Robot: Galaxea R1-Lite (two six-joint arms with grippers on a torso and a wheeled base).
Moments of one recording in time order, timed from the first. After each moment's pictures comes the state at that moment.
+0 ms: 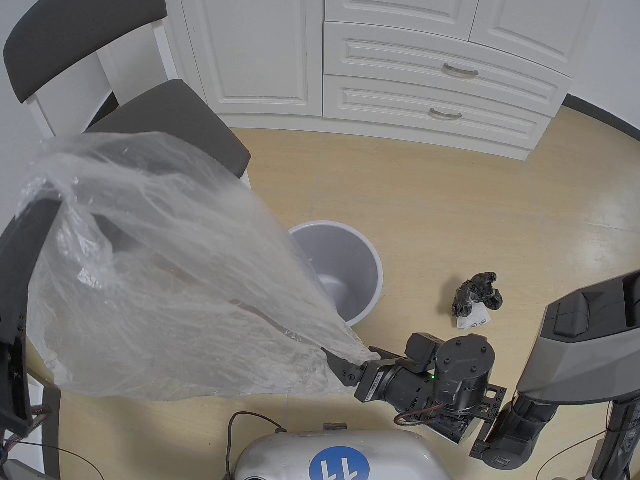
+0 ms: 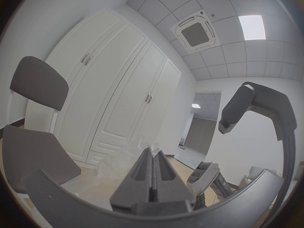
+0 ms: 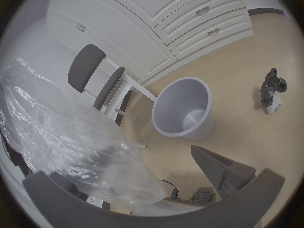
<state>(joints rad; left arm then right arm) -1.05 1.03 -0.27 -1.32 0.12 0.07 0.84 2.18 -0.45 -1.55 -0.18 0.63</state>
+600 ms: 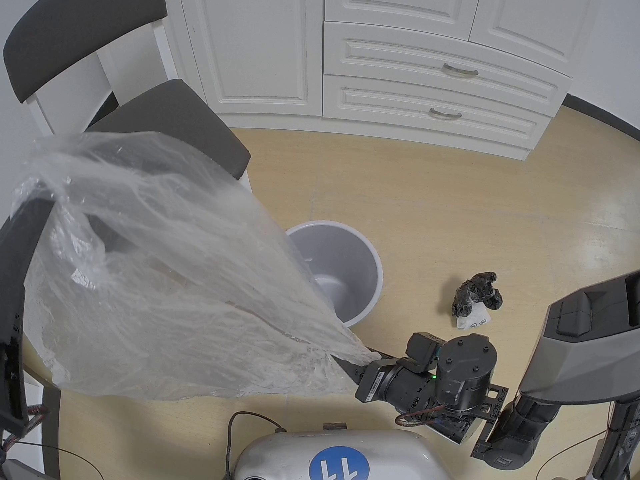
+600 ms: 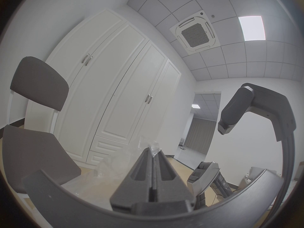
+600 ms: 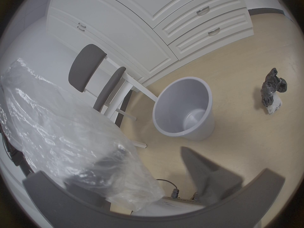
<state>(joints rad) -1.05 1.01 -0.27 -1.31 0.12 0.07 0.84 2.17 -0.44 -1.55 -0.17 0.63</state>
